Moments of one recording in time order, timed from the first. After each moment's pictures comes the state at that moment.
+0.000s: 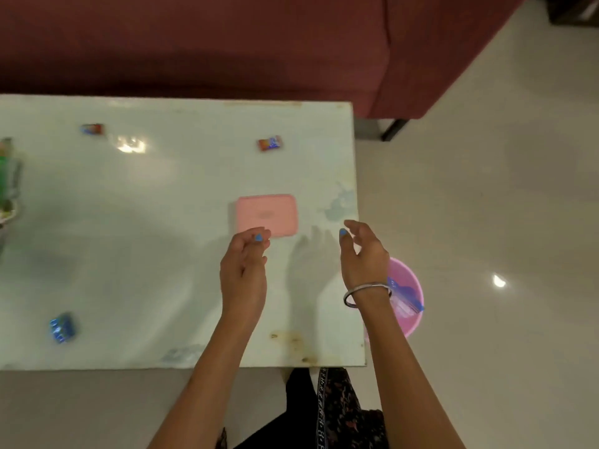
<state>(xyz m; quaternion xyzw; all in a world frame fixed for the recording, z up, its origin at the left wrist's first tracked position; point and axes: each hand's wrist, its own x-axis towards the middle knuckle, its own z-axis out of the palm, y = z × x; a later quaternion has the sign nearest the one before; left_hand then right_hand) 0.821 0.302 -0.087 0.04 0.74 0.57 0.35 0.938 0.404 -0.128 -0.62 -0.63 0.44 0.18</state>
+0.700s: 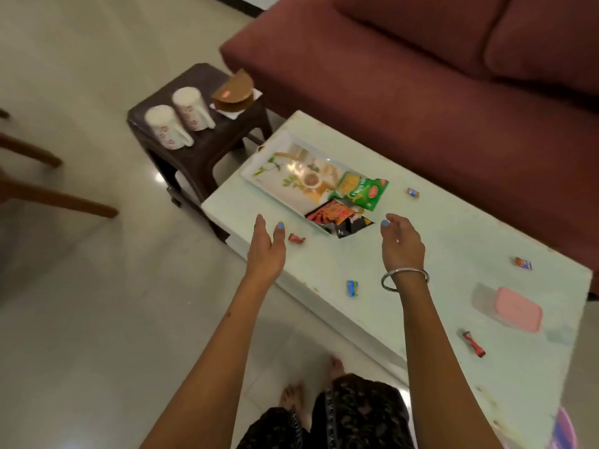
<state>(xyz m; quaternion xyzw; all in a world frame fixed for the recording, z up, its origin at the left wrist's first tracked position) 0.532 -0.141 0.064 -0.06 0.82 0.53 0.21 0.600 0.059 0.078 -0.38 -0.79 0.47 0.11</state>
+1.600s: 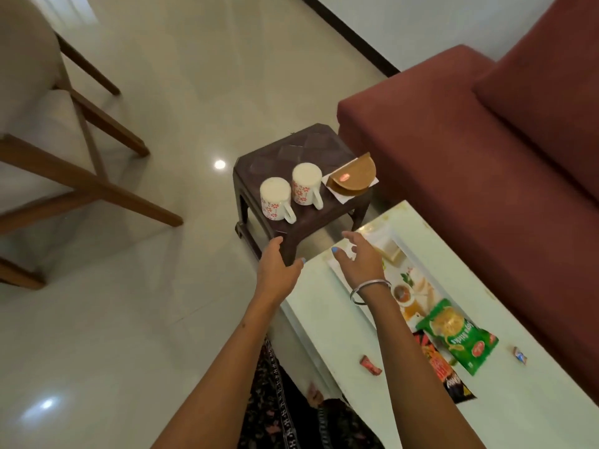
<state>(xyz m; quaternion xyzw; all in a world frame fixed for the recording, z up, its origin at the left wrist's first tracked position) 0.253 -0.278 0.064 -0.19 0.82 0.52 0.13 0.246 -0.121 0.080 -0.13 -0.89 0.43 -0.08</state>
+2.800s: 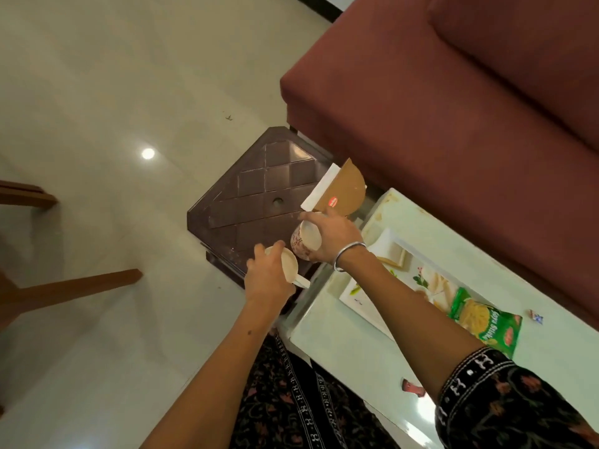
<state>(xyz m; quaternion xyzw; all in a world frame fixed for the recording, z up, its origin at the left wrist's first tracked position) 0.049 -0.303 0.024 0.06 0.93 0.21 0.29 0.030 -0.143 0.027 -0.09 -0.96 0.19 -0.20</state>
